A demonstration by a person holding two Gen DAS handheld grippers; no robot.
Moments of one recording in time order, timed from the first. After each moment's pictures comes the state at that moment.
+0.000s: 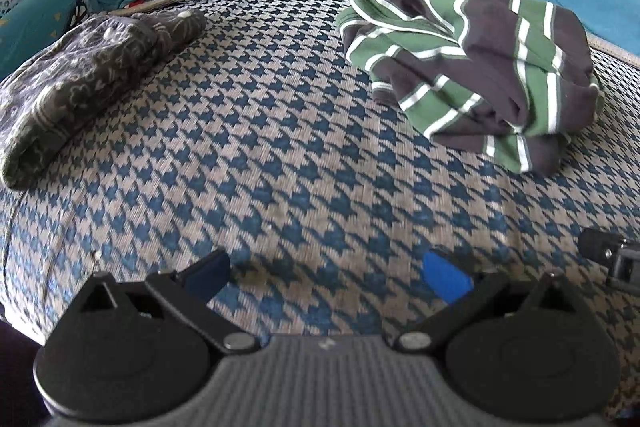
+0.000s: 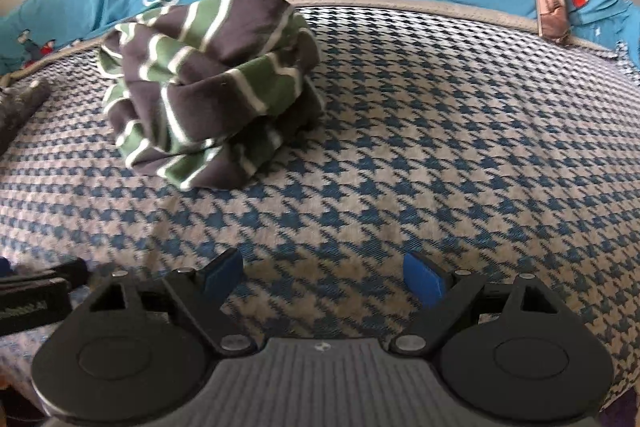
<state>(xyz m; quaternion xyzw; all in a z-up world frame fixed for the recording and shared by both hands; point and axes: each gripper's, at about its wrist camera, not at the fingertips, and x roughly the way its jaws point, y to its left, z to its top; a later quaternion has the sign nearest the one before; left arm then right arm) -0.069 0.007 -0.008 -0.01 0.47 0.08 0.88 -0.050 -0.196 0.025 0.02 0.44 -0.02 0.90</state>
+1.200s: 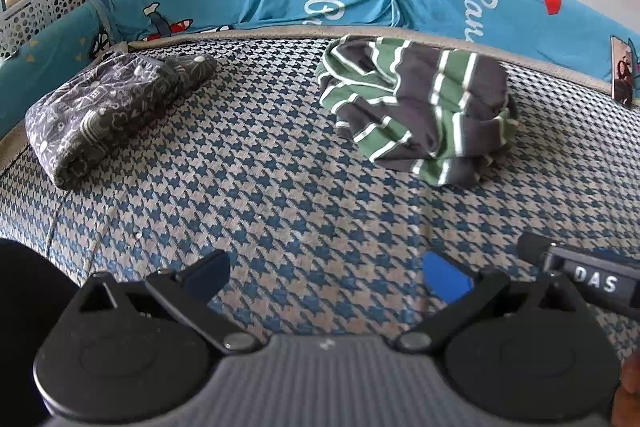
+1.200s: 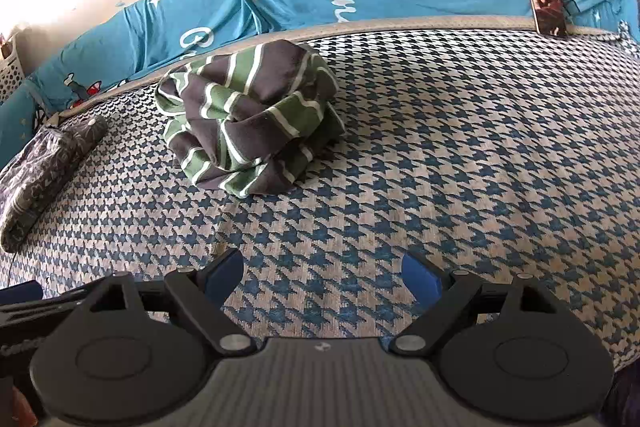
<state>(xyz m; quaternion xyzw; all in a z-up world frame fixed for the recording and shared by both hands) -0.134 -0.030 0.066 -0.02 0.43 0.07 0.90 -0.103 -0.210 0.061 0.08 0.41 0.02 0.91</state>
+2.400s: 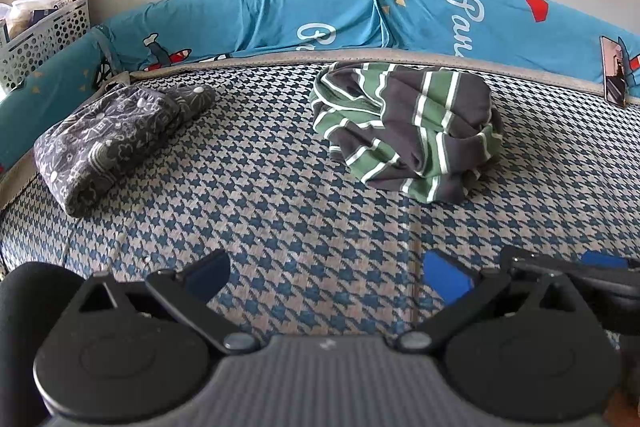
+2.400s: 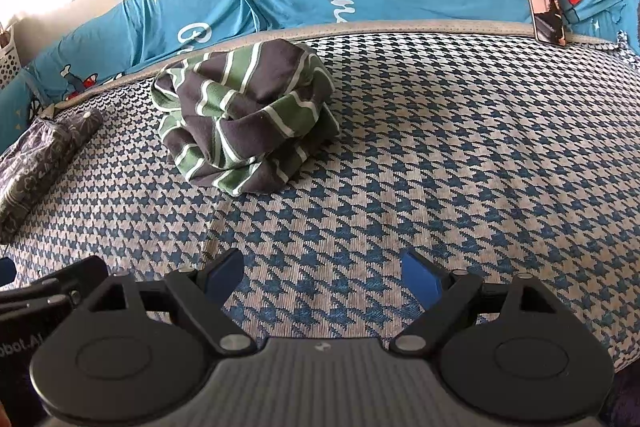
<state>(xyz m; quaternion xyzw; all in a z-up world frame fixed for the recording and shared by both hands) -0.139 -0.043 0.078 0.01 0.40 0.08 0.91 -0.101 -0.207 0.061 0.06 0.42 0.02 0.91</state>
